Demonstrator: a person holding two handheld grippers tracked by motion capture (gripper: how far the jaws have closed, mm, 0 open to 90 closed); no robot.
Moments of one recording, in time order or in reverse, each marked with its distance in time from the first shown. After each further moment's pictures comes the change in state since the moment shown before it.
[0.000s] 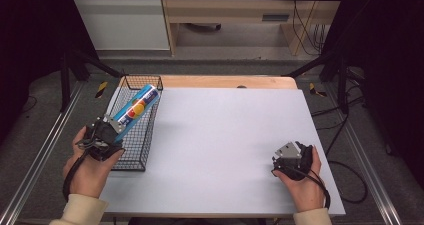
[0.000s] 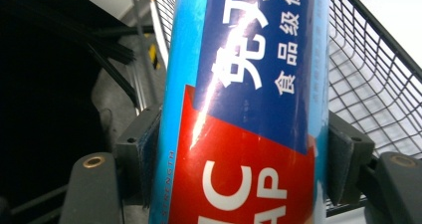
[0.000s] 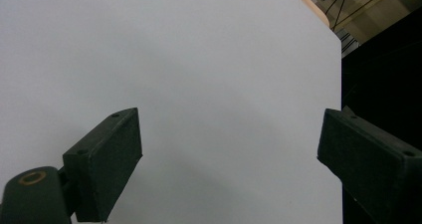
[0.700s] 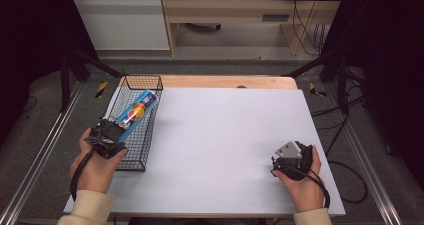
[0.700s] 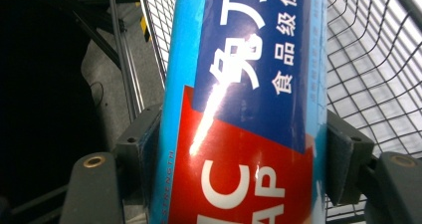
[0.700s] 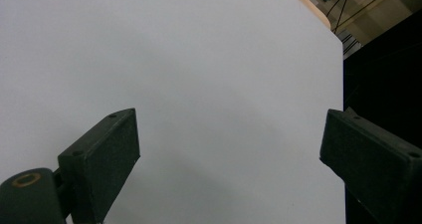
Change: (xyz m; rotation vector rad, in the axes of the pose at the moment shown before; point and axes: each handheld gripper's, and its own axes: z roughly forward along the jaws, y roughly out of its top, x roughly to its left) left arm -0.004 0.004 0.019 0.111 -0.009 -0.025; right arm 0.000 0.001 -0.001 -0.009 0.007 0.010
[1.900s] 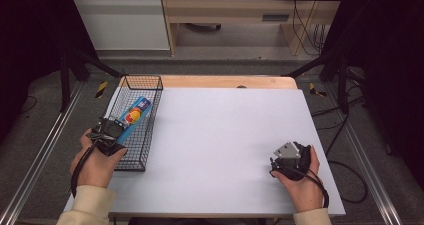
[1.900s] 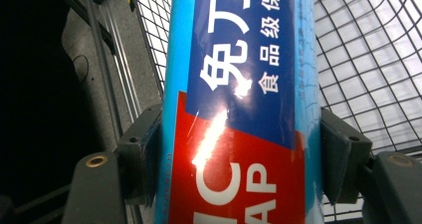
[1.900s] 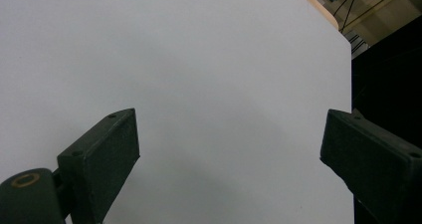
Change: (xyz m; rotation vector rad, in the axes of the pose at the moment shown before) left arm 0.004 0.007 0.014 0.135 -0.047 0.015; right arm 0.003 0.001 0.001 0.002 0.019 -0.007
